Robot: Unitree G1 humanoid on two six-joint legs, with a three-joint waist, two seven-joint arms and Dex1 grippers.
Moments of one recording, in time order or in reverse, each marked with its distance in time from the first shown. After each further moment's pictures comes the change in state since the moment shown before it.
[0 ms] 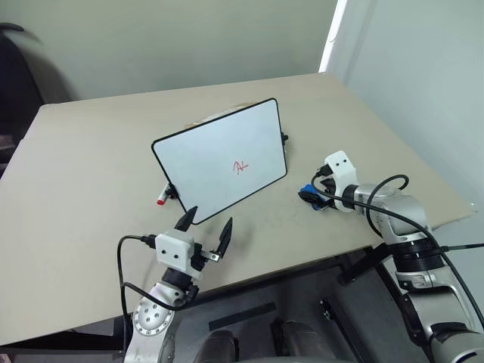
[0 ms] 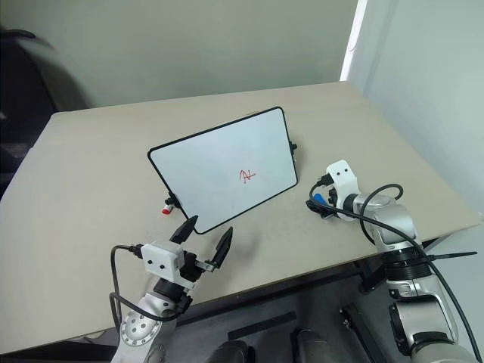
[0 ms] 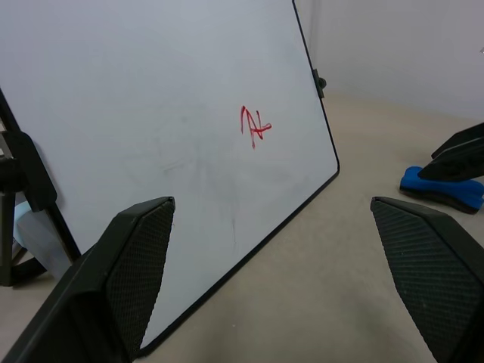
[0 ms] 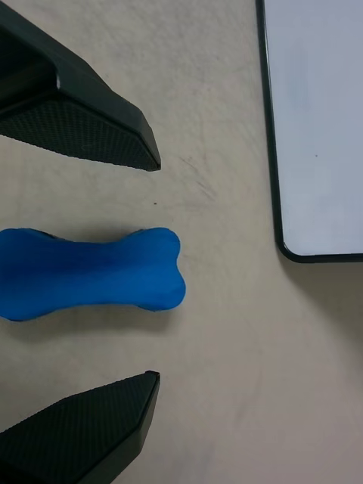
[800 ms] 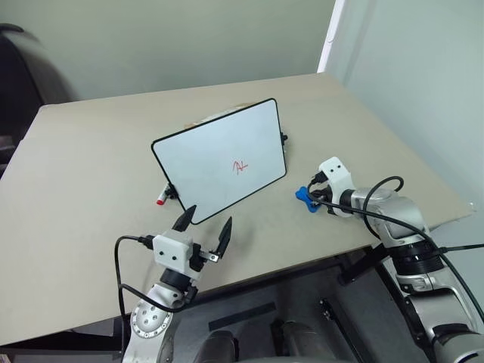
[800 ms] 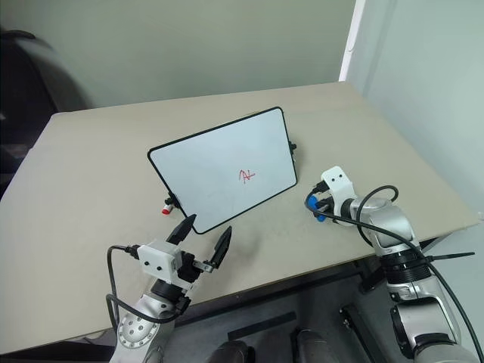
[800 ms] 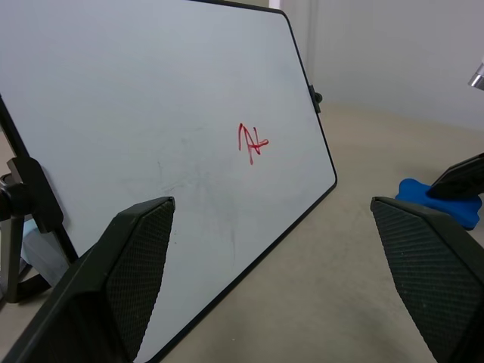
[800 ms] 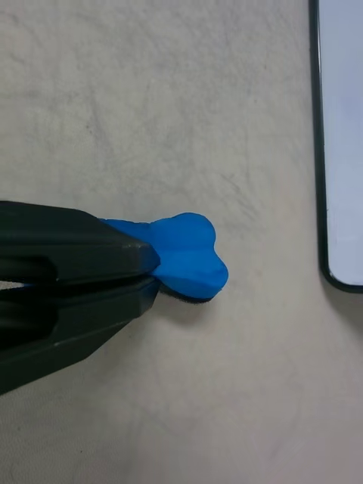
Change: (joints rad) left arm 0.013 0.005 0.000 -0.025 0.000 -0.002 0.000; right arm 0.018 -0.018 0.053 -0.057 -0.017 0.062 0.023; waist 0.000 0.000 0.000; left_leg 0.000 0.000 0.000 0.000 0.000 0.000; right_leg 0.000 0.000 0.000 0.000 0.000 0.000
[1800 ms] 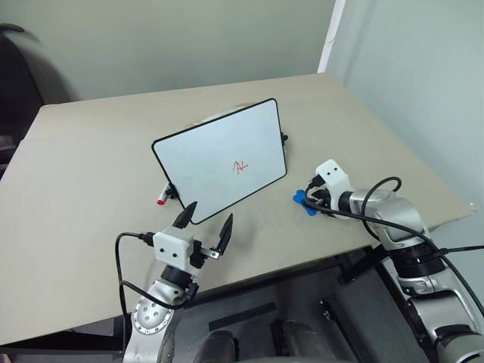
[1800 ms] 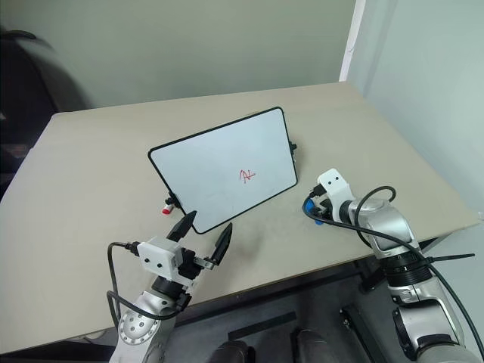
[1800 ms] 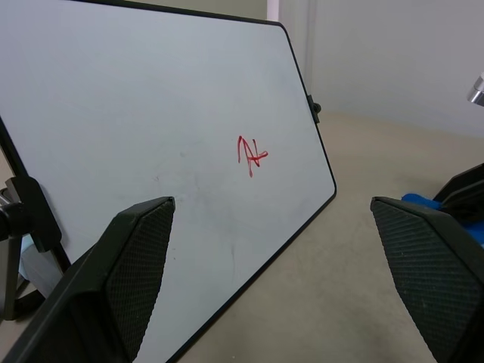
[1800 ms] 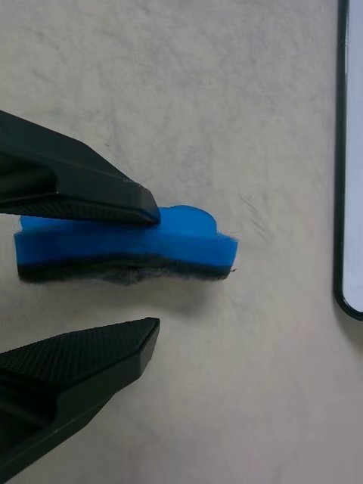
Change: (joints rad) left arm -0.024 -0.003 -0.001 0.002 0.000 0.001 0.000; right arm -0.006 -0.019 0.038 -0.029 -0.029 0.015 0.010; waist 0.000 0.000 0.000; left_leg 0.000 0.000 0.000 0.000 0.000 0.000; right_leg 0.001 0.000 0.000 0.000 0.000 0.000
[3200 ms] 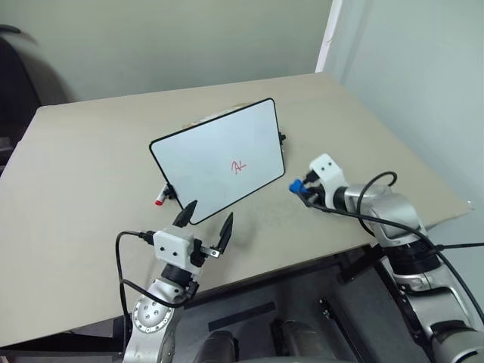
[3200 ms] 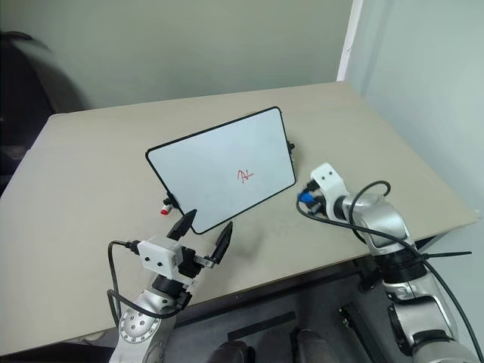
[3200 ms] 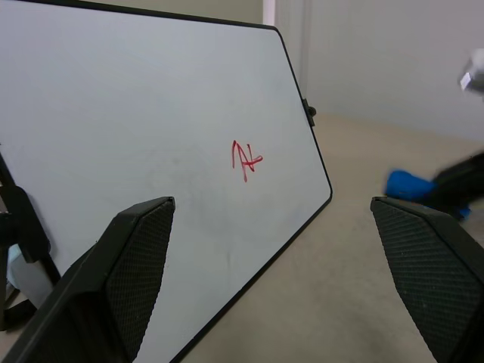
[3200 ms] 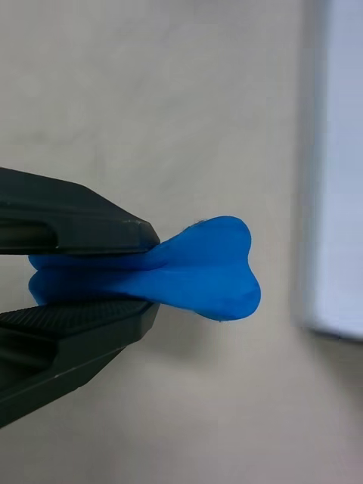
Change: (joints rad) left arm -0.009 0.000 0.000 0.001 0.000 0.000 0.000; right arm -0.074 0.076 -0.017 -0.054 0.019 0.032 0.009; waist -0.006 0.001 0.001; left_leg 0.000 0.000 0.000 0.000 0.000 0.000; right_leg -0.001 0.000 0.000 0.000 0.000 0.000
